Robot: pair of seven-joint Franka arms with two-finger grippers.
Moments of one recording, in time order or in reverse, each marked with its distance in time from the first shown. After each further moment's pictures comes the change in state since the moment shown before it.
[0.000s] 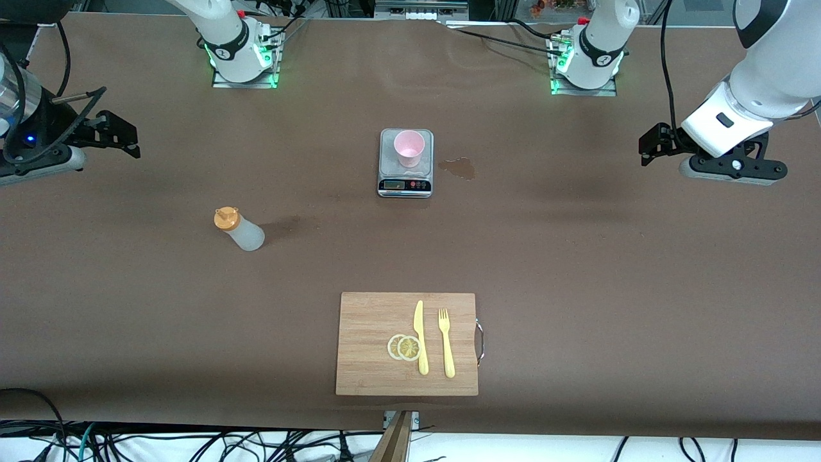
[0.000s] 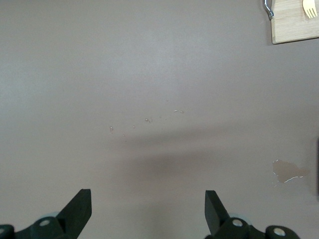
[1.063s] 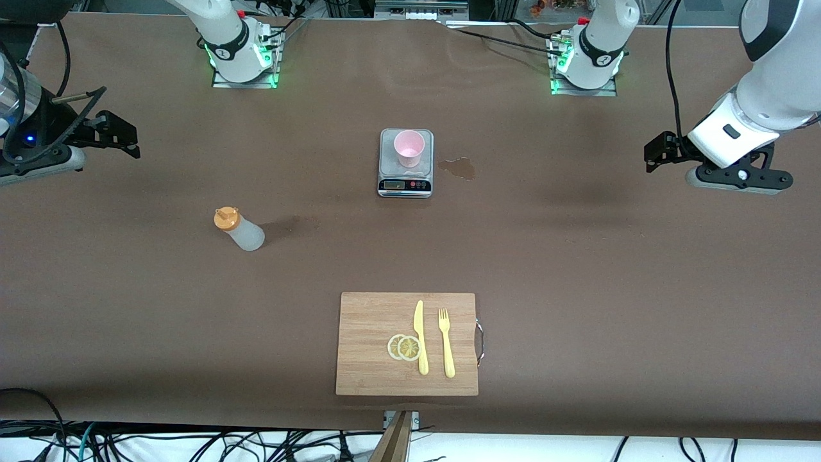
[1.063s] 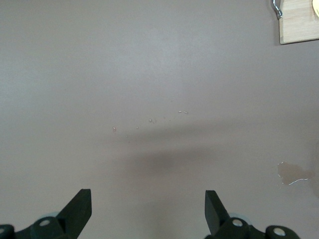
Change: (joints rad) left arm 0.017 0.022 0.004 -0.001 0.000 0.011 0.014; right arm -0.001 -0.004 -0.001 0.000 -0.005 0.007 0.001
